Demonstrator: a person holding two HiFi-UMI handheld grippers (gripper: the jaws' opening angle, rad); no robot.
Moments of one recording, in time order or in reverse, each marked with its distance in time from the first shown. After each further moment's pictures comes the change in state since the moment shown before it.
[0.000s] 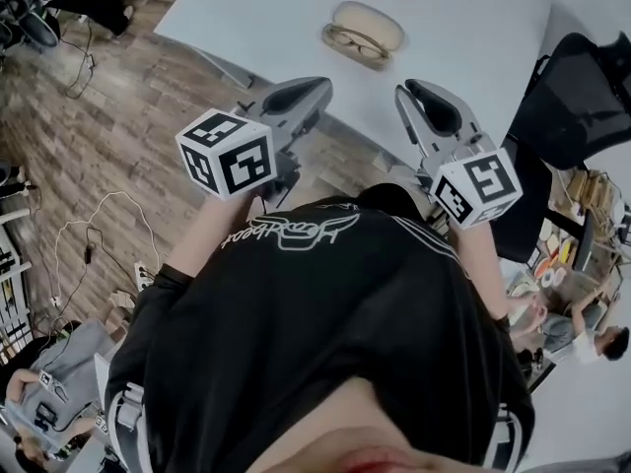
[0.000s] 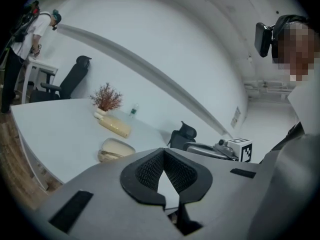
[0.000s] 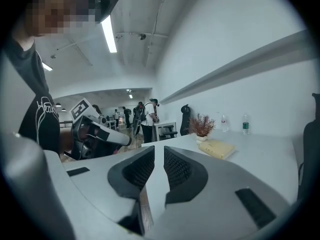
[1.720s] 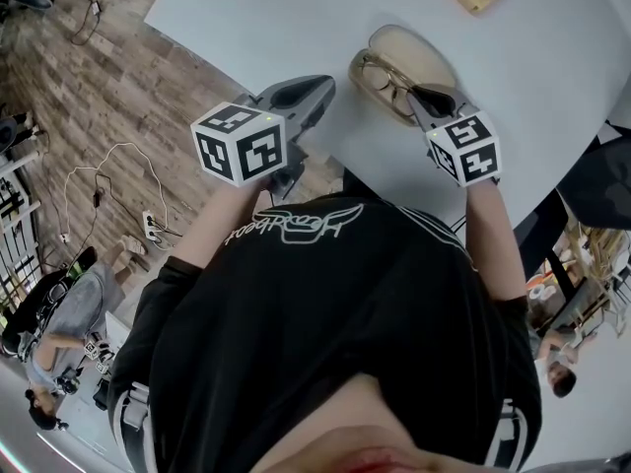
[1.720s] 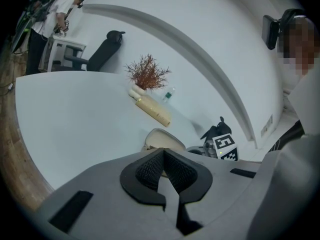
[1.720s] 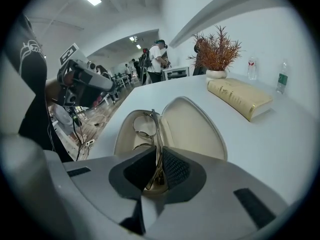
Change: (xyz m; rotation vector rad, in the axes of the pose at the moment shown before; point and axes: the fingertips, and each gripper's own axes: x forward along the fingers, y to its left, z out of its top) left arm 0.098 0.206 -0.028 -0.243 0.188 0.236; right arm 0.187 -0.133 -0.203 -0.003 0.631 0.245
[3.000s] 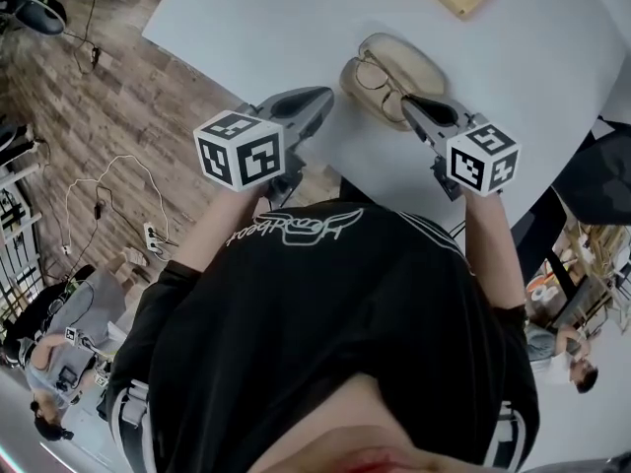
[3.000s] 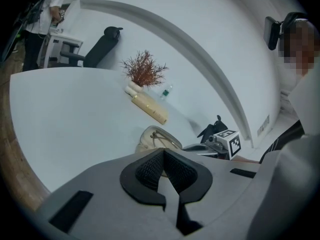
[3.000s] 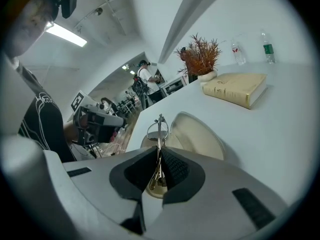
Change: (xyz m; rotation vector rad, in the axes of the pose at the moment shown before) left arm 0.004 -0.012 -0.003 0.001 0.027 -0.037; right arm -0.039 0.010 0.032 0.272 -0.210 0.168
